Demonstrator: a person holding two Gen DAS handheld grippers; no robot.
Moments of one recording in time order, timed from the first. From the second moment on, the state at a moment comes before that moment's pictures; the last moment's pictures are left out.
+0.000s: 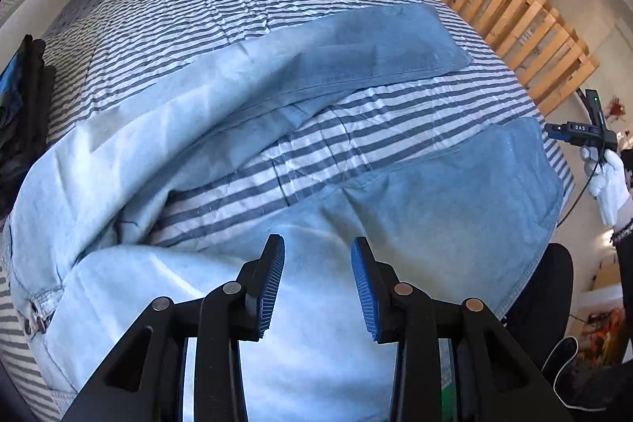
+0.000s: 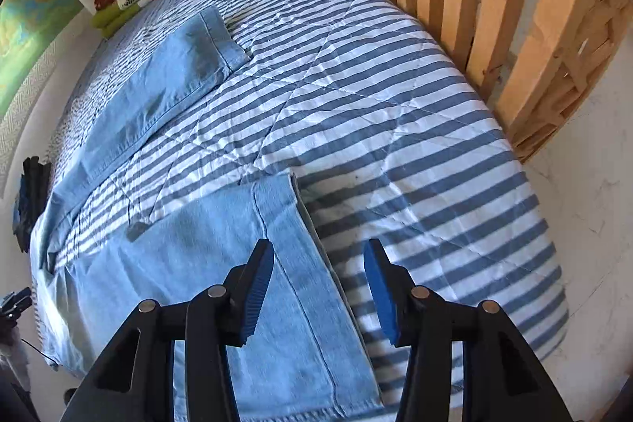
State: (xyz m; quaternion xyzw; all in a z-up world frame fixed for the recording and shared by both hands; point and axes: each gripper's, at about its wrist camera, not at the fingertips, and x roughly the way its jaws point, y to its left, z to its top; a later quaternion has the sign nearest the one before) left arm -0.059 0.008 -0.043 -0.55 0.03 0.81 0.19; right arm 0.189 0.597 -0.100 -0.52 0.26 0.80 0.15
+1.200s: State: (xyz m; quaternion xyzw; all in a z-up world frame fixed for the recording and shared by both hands) left arm -0.038 -0.090 -0.013 -0.51 0.04 0.86 0.06; right arm 0.196 0.589 -0.084 -0.52 0.14 0.82 0.18
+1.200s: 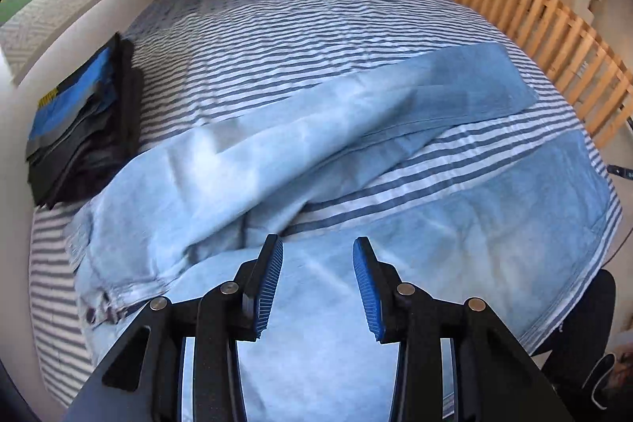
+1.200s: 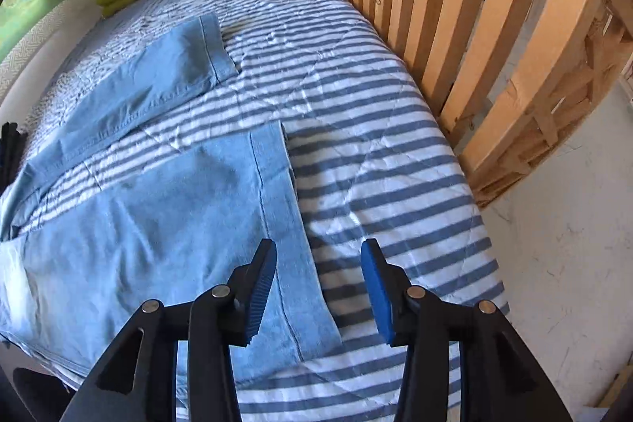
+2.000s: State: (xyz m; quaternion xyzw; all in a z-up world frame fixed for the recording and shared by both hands) left arm -0.083 -0.212 -0.015 -0.49 -0.10 0.87 0.01; right arm 0.027 0.400 -0.038 -0.52 0.06 0.85 0.01
